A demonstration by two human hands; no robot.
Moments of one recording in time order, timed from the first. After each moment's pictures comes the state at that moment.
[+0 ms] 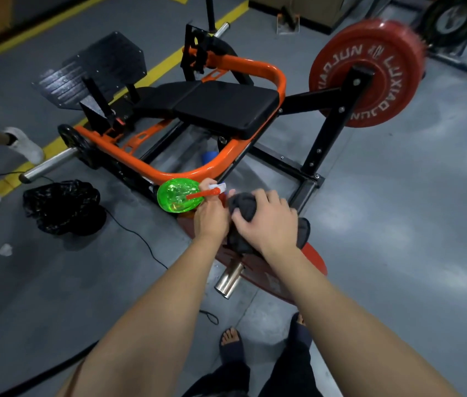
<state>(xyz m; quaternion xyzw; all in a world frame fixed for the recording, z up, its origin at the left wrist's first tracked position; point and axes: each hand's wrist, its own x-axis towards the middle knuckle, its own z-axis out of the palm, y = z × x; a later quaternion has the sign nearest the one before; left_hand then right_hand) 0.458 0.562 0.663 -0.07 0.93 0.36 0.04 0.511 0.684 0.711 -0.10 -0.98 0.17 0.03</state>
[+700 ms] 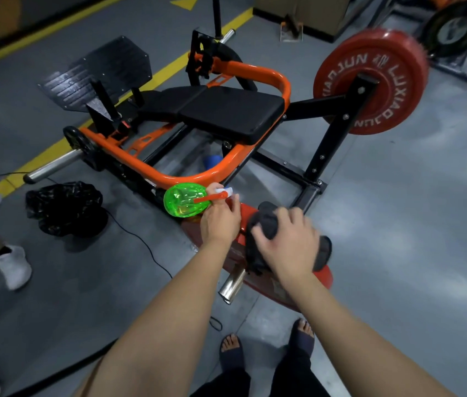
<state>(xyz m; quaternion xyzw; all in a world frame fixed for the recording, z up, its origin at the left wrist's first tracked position) 0.462 0.567 0.671 -0.08 0.93 0.35 0.03 0.542 0.692 0.696 -0.14 -0.97 0.16 0.14</state>
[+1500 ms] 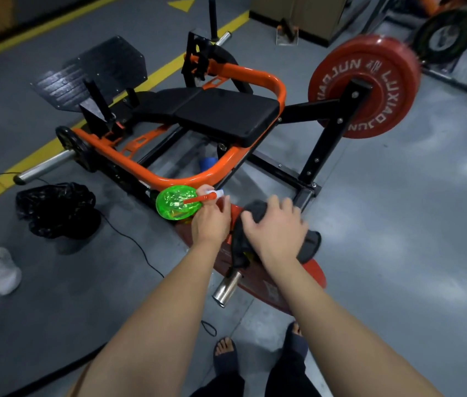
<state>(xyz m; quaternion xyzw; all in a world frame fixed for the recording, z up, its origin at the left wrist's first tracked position) 0.454 0.560 0.669 -0.10 0.93 0.35 0.06 0.506 0.682 0.708 -0.21 -0.97 0.13 0.06</state>
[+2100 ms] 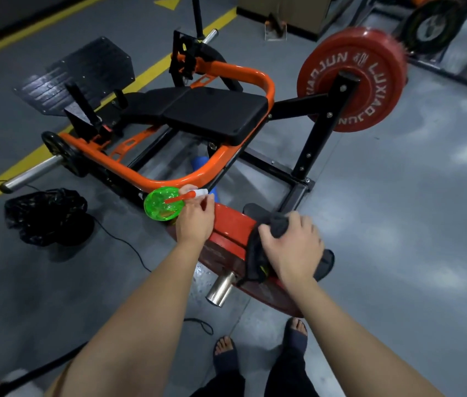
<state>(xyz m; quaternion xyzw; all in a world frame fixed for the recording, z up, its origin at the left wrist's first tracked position) 0.443 0.552 0.668 -0.09 0.93 0.35 0.06 0.544 0.725 0.692 -0.27 -0.93 0.21 0.10</state>
